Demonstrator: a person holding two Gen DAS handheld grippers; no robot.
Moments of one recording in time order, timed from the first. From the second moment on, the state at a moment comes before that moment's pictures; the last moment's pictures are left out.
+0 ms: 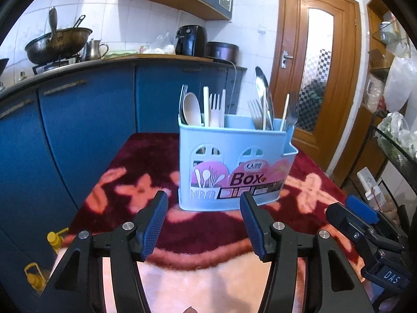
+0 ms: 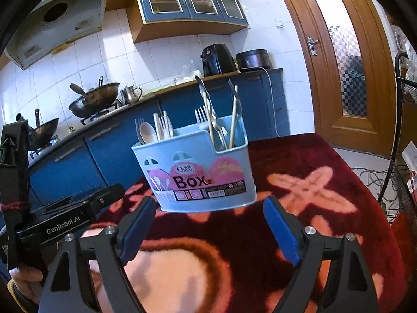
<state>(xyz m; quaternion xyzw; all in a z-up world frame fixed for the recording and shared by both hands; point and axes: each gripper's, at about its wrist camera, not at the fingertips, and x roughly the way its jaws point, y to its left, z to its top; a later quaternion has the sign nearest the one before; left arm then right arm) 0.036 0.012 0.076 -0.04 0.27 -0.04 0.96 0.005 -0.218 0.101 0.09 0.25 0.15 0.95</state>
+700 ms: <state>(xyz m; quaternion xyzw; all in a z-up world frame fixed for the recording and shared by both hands) 0.037 0.016 0.057 -0.05 0.27 -0.01 0.96 0.007 -0.207 0.083 0.06 0.26 0.14 0.95</state>
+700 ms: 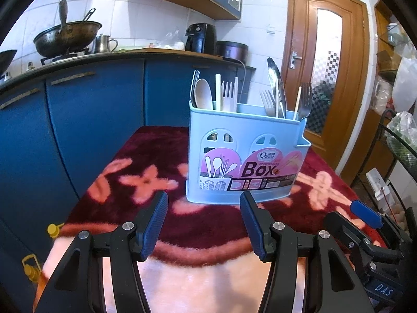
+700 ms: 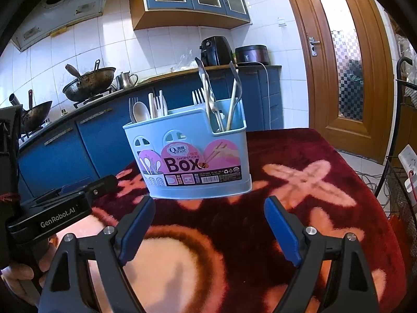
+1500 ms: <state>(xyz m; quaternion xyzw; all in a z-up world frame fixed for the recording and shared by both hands) 0.036 0.015 0.059 -0.04 0.27 -0.02 0.96 0.007 -0.207 0.084 0.06 0.26 0.14 0.95</state>
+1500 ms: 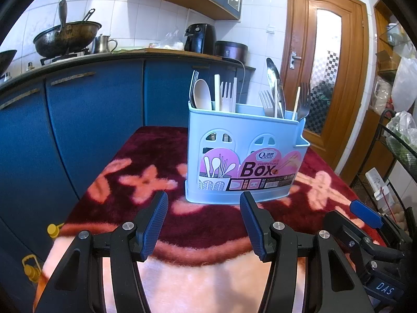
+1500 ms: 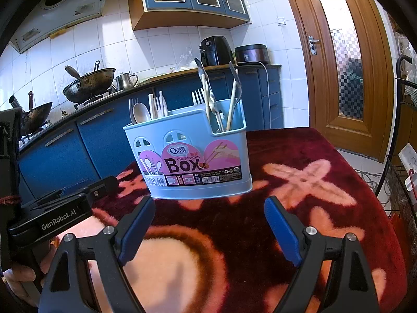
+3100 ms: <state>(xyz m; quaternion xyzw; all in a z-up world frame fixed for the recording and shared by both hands) 0.044 0.017 0.050 -0.05 0.28 -0.01 0.96 0.013 -0.220 0.081 0.08 0.28 0.11 0.95</state>
